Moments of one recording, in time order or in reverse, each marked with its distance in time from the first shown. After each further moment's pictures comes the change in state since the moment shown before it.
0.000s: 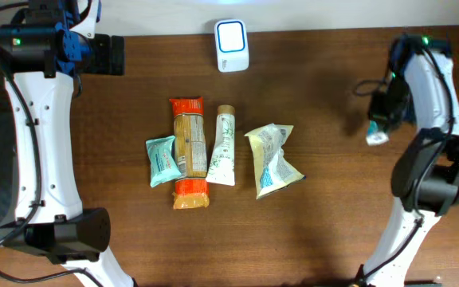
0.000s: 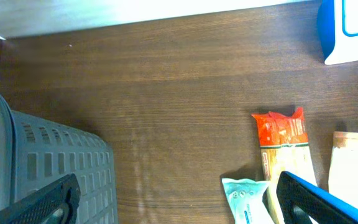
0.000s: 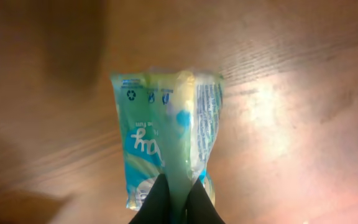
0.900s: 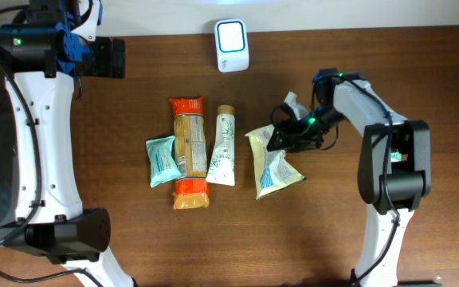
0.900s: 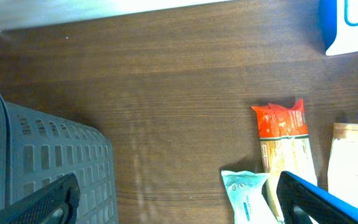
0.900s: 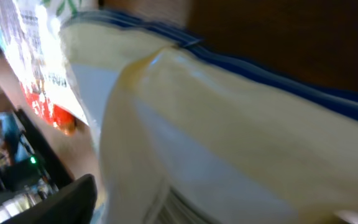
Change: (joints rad) left arm -0.001 0.000 0.000 -0.027 0.000 0.000; right arm 0.316 -0.002 -0.363 0.329 -0.812 -0.520
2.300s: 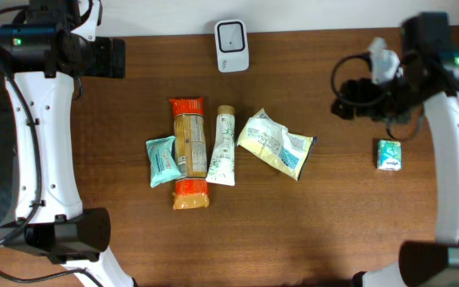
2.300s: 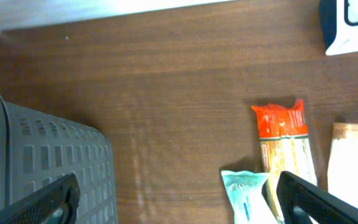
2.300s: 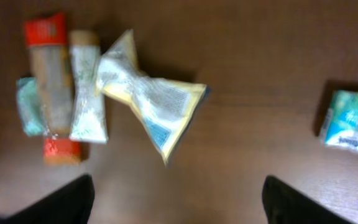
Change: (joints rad) left arm 0.000 0.000 0.000 -0.001 0.000 0.000; right arm -0.171 -0.574 0.214 -0.294 0.391 0.331
